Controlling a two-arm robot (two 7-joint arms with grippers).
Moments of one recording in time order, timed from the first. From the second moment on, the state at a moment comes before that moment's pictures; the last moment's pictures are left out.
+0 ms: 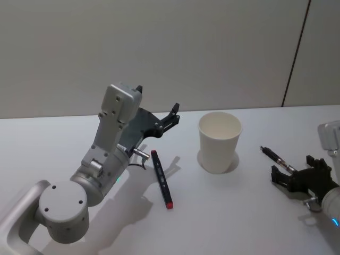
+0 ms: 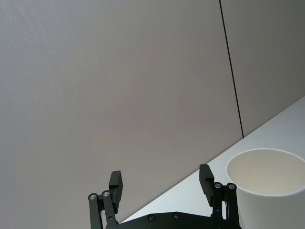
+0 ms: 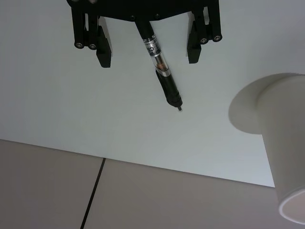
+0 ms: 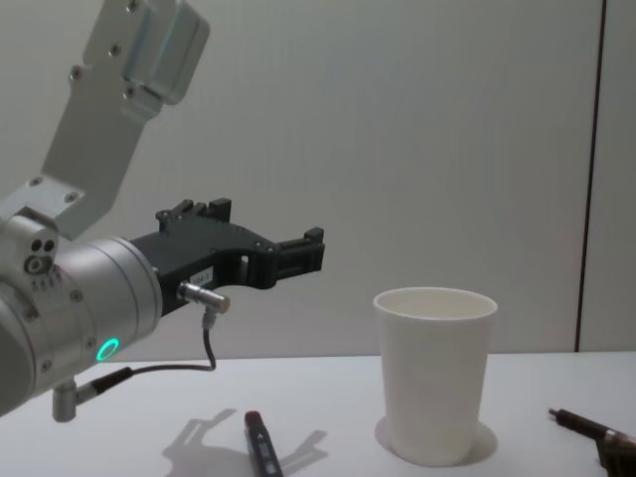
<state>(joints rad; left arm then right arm) -0.24 0.38 0.45 -1.63 -0.20 0.01 -0.01 0.00 0.32 -0.20 -1.69 0.18 0.44 0.03</state>
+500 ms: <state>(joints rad) -0.24 0.38 0.45 -1.63 -0.20 0.01 -0.01 0.02 0.30 -0.19 -1.66 0.19 0.45 0.01</state>
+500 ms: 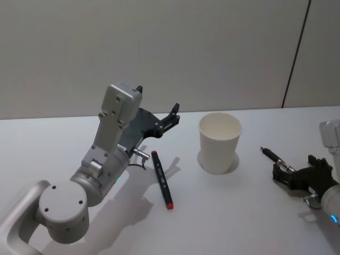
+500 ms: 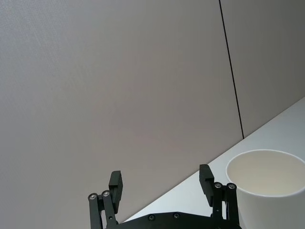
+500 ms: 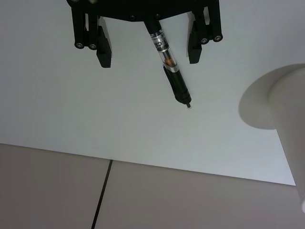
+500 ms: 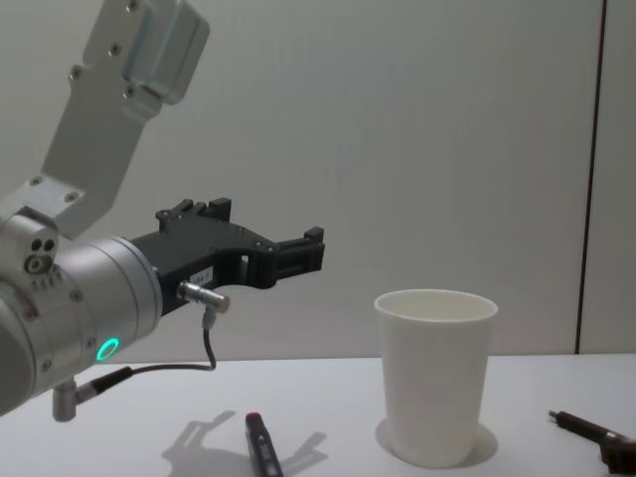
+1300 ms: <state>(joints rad) -0.24 0.38 0.45 -1.63 -0.20 0.01 -0.01 0.03 0.29 -0.19 -1.64 0.20 0.46 0.00</state>
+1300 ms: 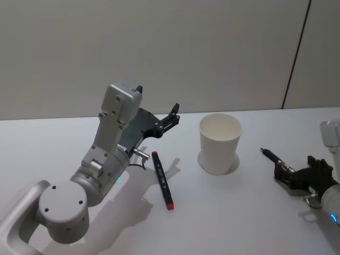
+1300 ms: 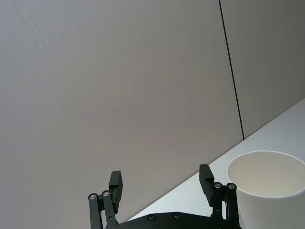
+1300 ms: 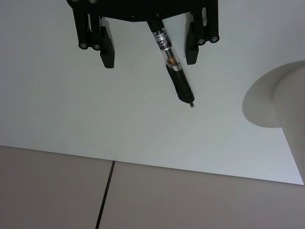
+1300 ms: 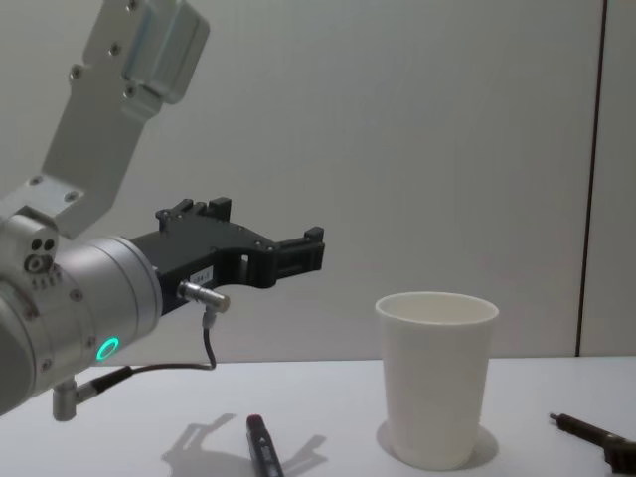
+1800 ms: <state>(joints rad) -0.24 0.38 0.45 -1.63 -0.20 0.01 -0.01 0.03 0.29 -0.19 -1.64 0.20 0.46 0.00</state>
